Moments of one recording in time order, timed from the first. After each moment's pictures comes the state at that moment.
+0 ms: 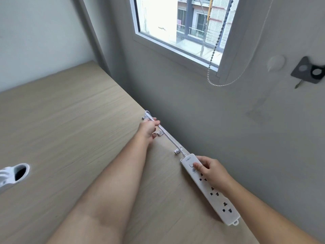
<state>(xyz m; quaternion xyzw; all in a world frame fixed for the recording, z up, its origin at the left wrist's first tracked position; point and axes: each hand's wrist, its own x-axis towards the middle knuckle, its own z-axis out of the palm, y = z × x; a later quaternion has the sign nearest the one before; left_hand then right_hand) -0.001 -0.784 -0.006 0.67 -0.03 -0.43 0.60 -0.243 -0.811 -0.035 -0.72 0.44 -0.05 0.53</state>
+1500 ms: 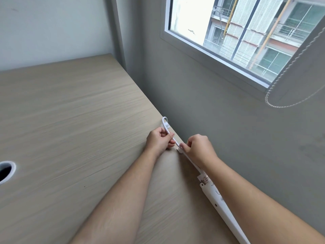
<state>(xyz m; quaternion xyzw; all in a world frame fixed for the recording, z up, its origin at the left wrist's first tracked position) 0.060 -0.789 -0.083 0.67 -0.16 -0.32 0.65 -0.058 -0.862 -0.040 -0.86 0.42 -0.04 0.27</state>
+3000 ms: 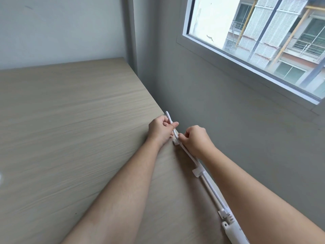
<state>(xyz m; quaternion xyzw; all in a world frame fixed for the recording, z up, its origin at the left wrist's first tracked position) 0.148 -0.829 -0.084 0.75 -0.20 -0.19 0.60 0.042 -0.896 -0.052 -0.89 0.35 -0.07 0.29</state>
